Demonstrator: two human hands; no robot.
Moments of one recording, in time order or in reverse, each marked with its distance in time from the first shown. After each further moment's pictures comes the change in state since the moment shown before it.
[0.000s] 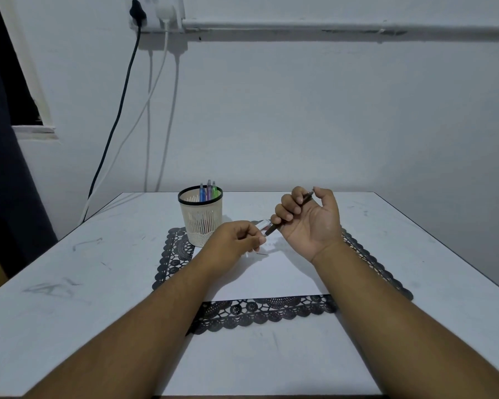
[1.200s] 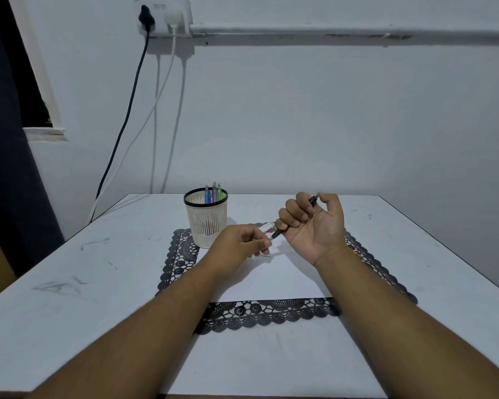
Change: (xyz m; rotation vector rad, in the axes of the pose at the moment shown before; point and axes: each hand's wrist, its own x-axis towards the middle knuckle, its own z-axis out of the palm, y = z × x) left_hand -0.004 -0.001 0.007 -0.132 0.022 -0.048; right_hand -0.001 0.002 0.000 0.012 0.000 -0.002
